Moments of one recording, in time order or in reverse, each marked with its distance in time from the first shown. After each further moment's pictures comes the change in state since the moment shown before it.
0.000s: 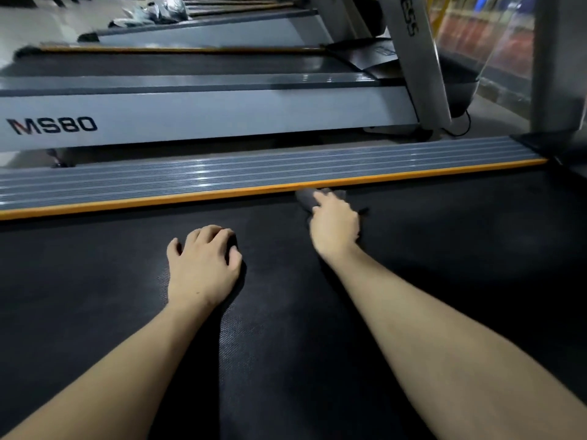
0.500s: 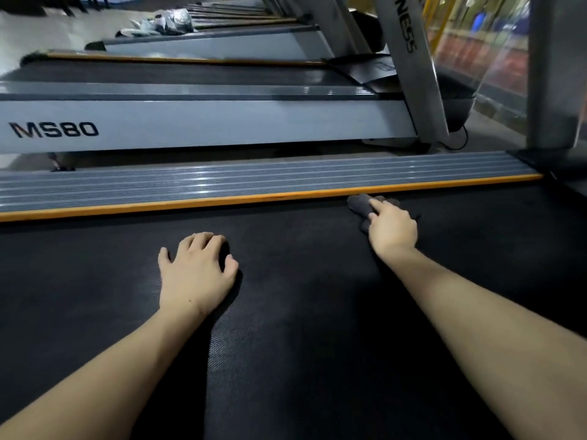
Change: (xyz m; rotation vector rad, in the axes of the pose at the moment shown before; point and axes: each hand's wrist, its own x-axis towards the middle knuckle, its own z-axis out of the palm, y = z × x) left_hand 0.004 -0.001 0.001 0.006 -0.047 -0.044; right_hand 0.028 0.106 -0.034 -0.008 0.014 0.163
